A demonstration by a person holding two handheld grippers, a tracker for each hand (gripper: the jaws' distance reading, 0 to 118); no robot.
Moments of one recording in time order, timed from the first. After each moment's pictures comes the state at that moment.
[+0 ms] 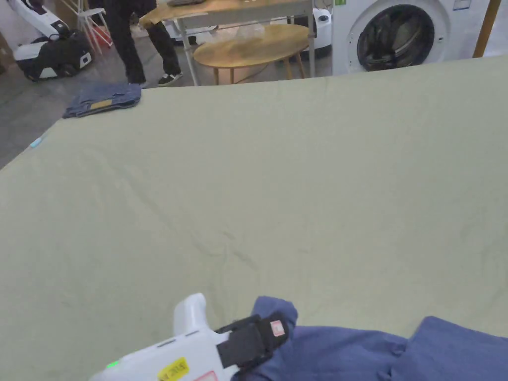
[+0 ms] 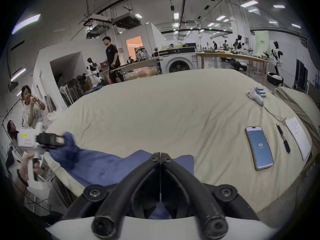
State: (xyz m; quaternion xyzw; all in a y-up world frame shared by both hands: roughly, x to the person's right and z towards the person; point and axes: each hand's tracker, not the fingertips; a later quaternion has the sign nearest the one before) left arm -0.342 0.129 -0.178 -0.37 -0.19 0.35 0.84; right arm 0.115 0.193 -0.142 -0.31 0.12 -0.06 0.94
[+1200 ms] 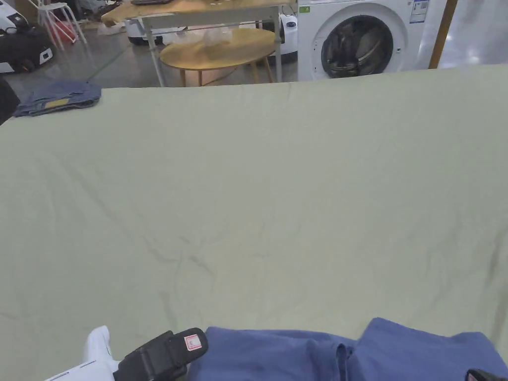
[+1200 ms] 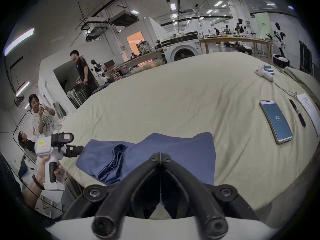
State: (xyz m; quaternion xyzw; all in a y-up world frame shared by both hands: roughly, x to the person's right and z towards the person) left arm -0.430 0.093 -0.147 -0.34 -0.16 0.46 0.80; right arm 0.099 0.163 -0.128 -0.34 0.16 -0.13 0.92
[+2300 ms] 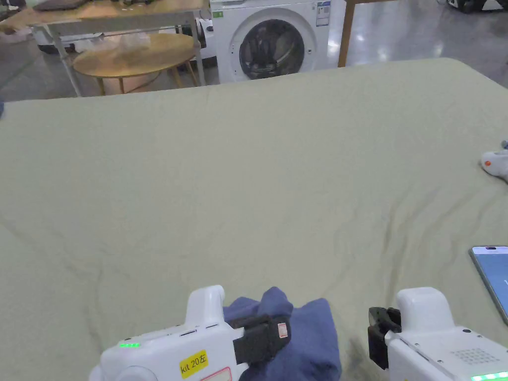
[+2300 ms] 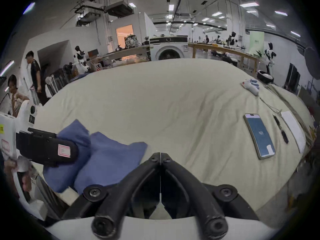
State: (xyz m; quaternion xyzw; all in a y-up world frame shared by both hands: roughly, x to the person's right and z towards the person) left arm -0.184 0.147 -0.207 -0.41 -0.33 0.24 0.82; right arm 0.088 0.151 -0.156 -0.35 0.05 -0.03 0.93
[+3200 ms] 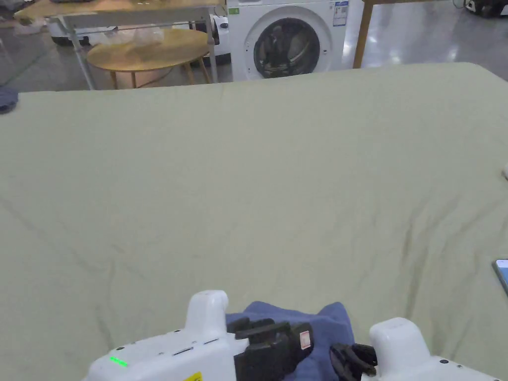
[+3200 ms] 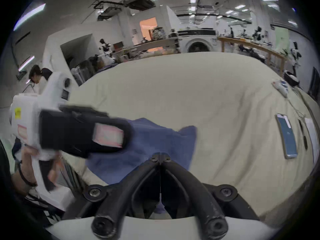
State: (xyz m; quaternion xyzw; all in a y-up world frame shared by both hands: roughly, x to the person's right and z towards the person) left arm -0.233 0.168 -0.183 -0.36 -0.34 0.26 0.83; right arm 0.035 0.159 -0.150 -0.39 0.21 -0.02 0.90
